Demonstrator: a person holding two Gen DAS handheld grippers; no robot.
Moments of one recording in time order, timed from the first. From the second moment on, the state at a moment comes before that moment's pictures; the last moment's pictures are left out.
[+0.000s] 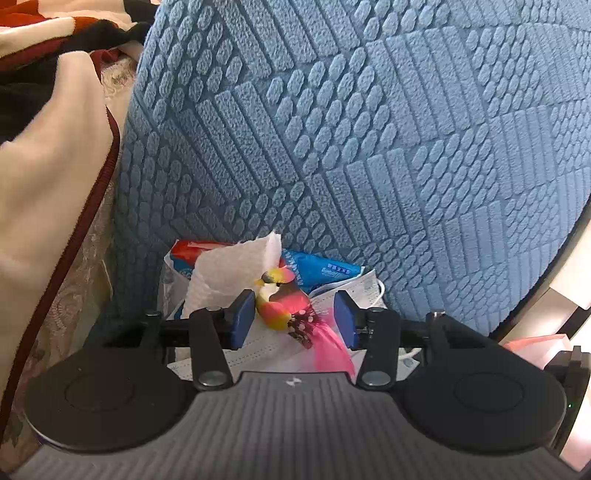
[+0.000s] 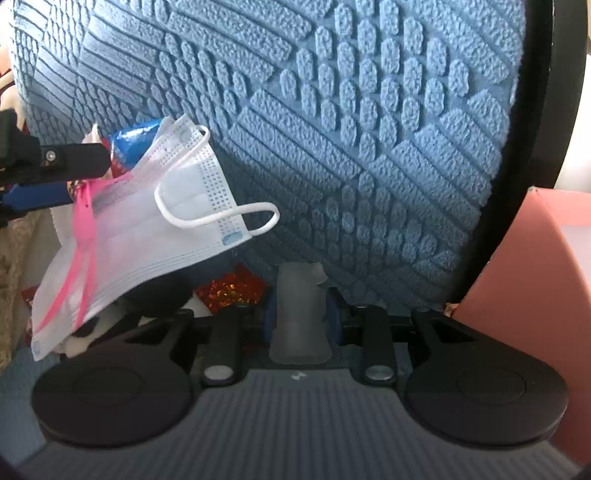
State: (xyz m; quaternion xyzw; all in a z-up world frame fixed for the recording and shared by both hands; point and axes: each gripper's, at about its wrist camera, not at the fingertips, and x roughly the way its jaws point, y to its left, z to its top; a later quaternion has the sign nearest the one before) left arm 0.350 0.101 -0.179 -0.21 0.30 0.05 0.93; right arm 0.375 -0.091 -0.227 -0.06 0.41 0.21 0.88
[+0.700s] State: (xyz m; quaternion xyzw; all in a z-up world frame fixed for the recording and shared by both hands) left arm 0.331 0.104 -0.175 -0.22 0.30 0.03 0.93; right arm 0.366 -0.087 -0.215 -0.08 0.41 0.19 0.89
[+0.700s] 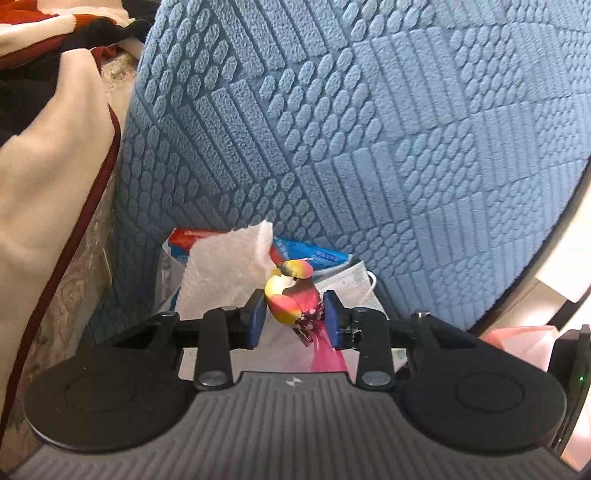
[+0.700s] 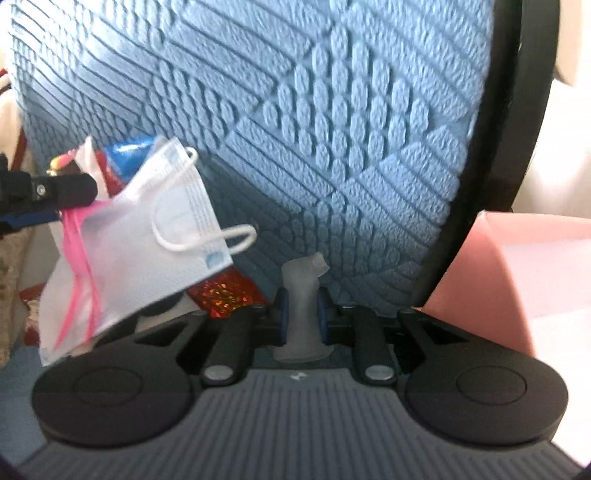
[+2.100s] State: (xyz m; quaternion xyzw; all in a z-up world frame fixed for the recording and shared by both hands) left arm 0.167 0.076 -0.177 -0.21 0.37 0.00 0.90; right arm 0.206 -0.151 -0.156 -0.04 0.41 0.19 0.89
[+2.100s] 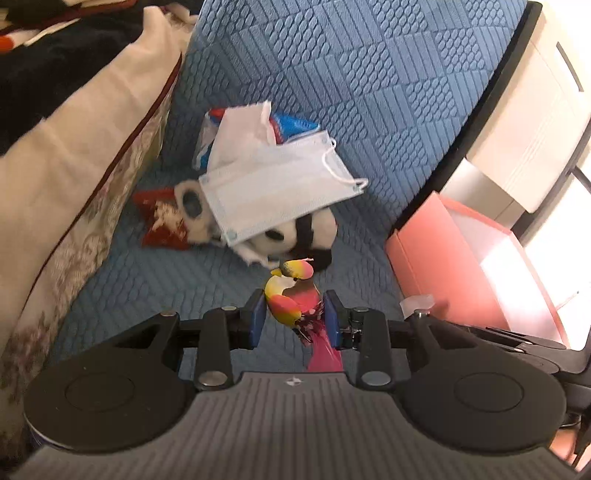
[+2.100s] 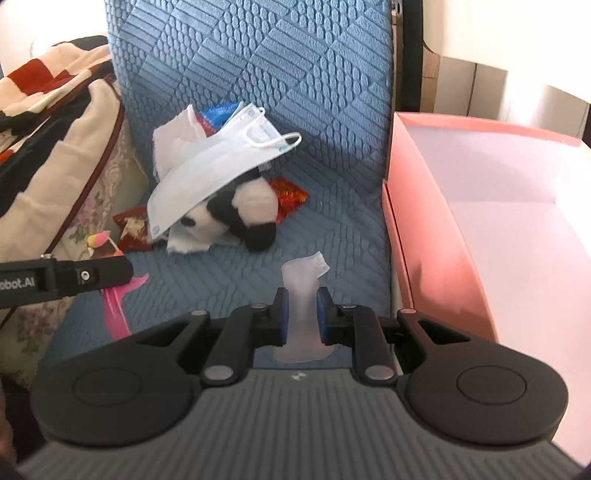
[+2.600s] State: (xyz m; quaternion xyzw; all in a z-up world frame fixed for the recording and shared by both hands) left arm 0.132 0.058 -0.182 -0.21 0.40 -0.01 0.89; right arm 0.148 -0.169 -0.159 -0.04 0.42 0.19 0.88
